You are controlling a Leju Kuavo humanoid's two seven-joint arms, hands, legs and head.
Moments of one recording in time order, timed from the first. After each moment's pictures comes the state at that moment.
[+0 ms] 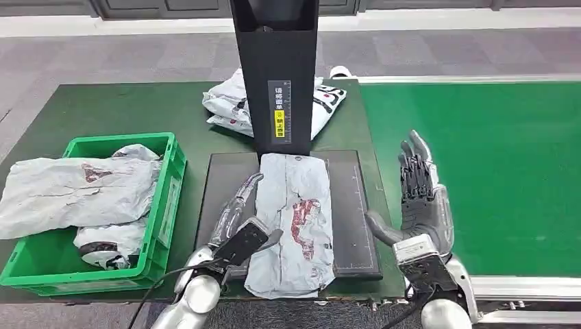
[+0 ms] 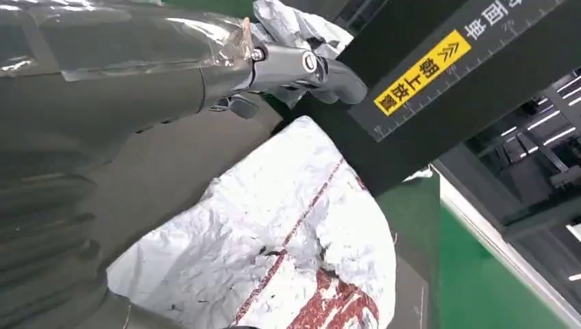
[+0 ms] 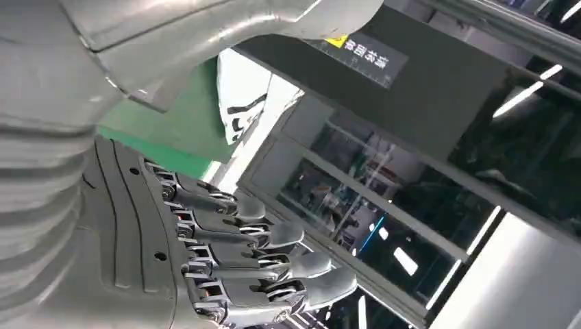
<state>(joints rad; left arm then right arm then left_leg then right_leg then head) -0.17 -0.20 -0.27 -1.24 -0.62 0.15 -0.26 0.02 0.00 0.28 -1.86 0.48 -0.24 -0.28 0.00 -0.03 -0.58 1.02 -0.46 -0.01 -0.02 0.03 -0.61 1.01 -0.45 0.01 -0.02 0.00</state>
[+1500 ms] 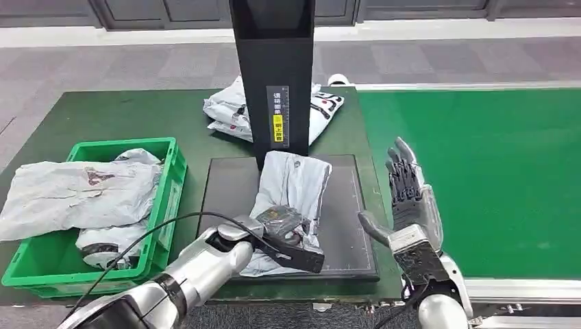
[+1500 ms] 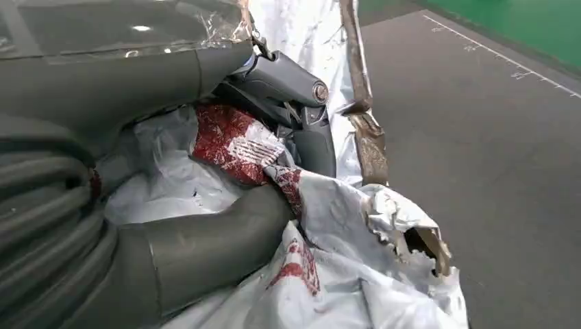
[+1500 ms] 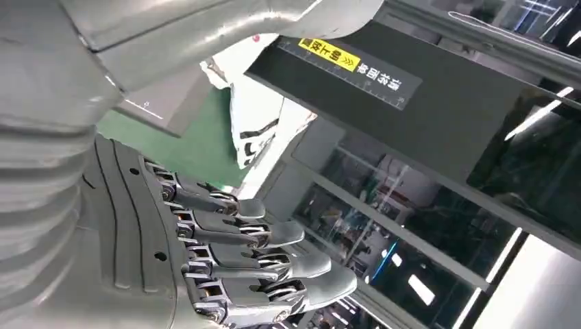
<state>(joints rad) -0.69 -0.18 -0.73 -0.48 -0.92 -0.16 -0.24 0.03 0.08 0.21 -1.81 0.45 -0.11 -0.28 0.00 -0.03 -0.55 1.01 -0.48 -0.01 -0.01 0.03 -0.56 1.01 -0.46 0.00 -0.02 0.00</state>
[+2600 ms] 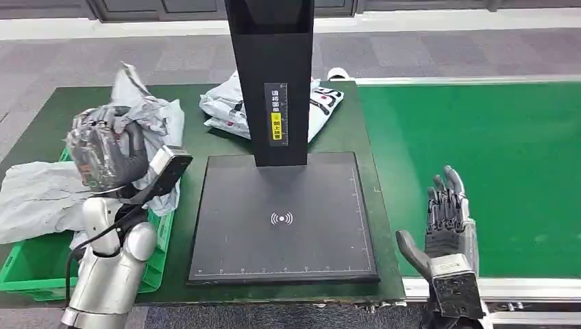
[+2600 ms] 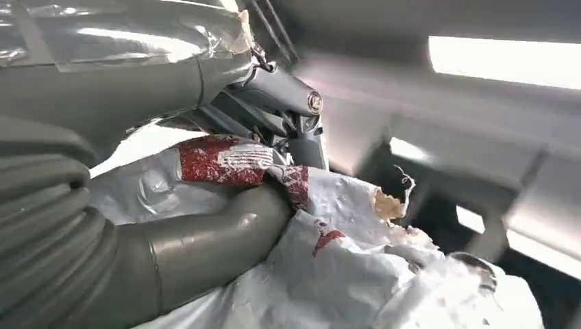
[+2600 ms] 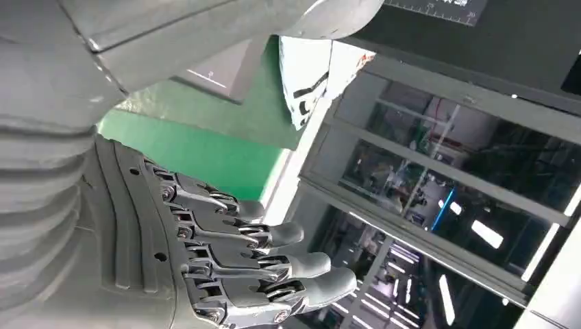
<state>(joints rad) -0.35 0.00 -0.05 -1.51 -1.24 0.69 0.01 0.24 0.10 0.12 -1.92 0.43 -0.24 -0.30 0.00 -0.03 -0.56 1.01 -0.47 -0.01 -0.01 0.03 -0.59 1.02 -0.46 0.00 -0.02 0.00</state>
